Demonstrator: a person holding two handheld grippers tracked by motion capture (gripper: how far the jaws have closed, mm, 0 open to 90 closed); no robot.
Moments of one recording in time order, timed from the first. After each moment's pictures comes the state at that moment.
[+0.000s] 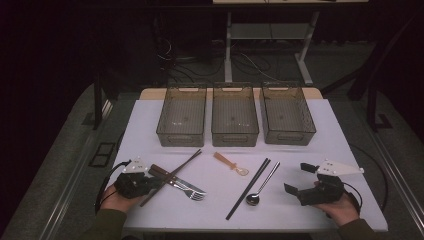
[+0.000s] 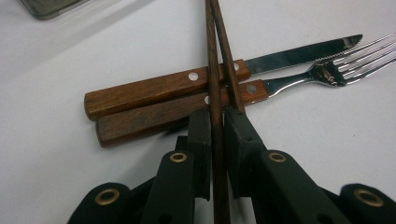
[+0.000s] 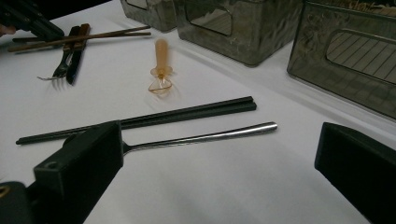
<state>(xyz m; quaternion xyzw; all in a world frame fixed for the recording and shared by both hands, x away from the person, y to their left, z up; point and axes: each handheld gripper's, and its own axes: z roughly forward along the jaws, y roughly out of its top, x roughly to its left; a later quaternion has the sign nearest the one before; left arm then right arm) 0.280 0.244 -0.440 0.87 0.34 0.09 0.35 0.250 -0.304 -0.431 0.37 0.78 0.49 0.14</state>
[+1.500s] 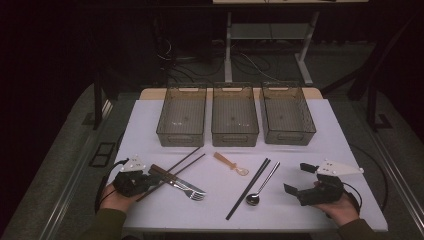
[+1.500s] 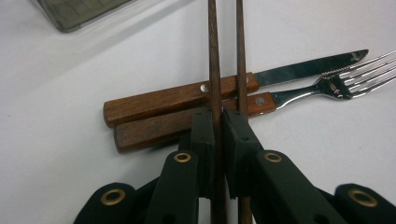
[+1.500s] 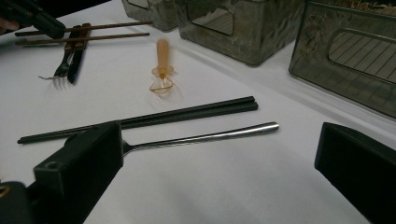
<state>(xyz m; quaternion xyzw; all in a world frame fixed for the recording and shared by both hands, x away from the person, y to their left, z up) 0.280 0.246 -0.435 0.86 0.35 0.10 0.37 0.250 -0.303 -0.431 0.37 0.78 0.49 0.14</state>
